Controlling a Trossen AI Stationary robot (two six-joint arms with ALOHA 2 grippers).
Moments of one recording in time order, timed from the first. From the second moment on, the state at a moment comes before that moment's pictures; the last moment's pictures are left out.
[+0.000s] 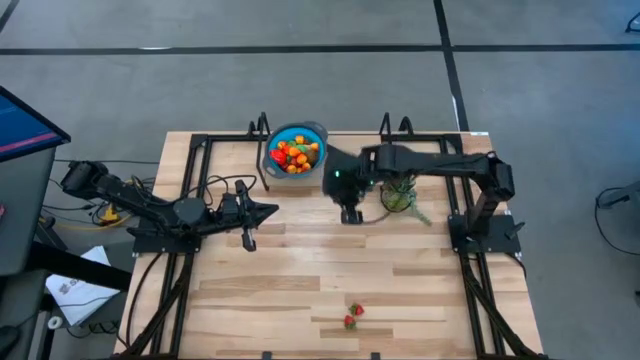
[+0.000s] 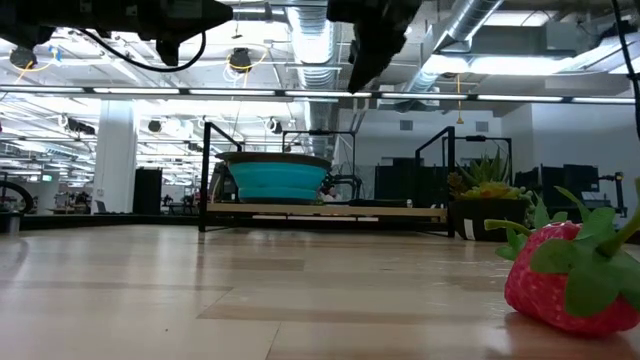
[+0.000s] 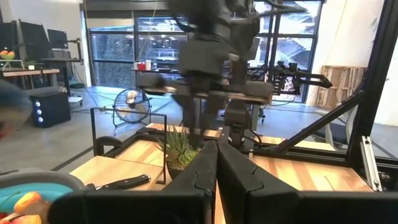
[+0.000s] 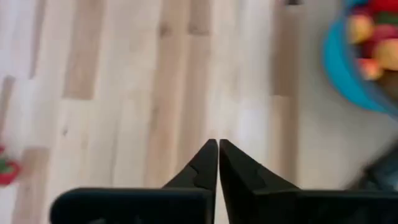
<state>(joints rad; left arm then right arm) -0.28 0.92 0.31 0.74 -0.53 0.02 -0.12 1.79 1.71 -1.01 -0.05 -0.18</state>
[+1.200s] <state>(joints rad) -0.28 0.92 0.31 0.74 -0.53 0.02 0.46 1.41 1.06 -0.48 0.11 0.46</state>
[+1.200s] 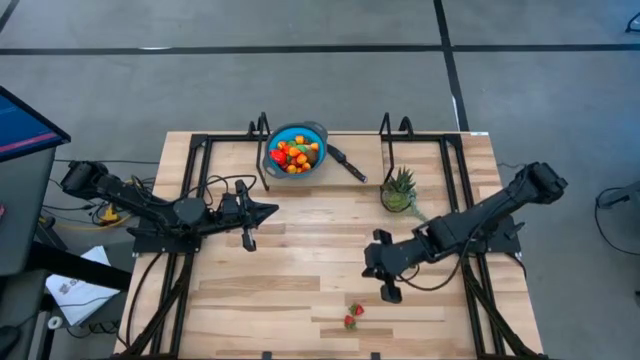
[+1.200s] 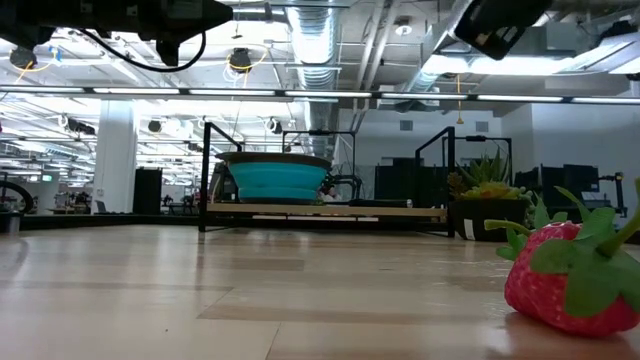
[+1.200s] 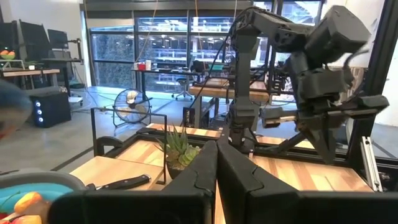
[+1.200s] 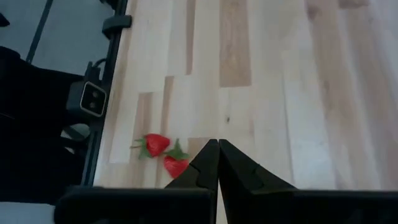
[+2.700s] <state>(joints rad) -0.28 0.92 0.31 0.74 -0.53 0.02 0.48 1.43 1.06 -0.52 0.10 0.41</state>
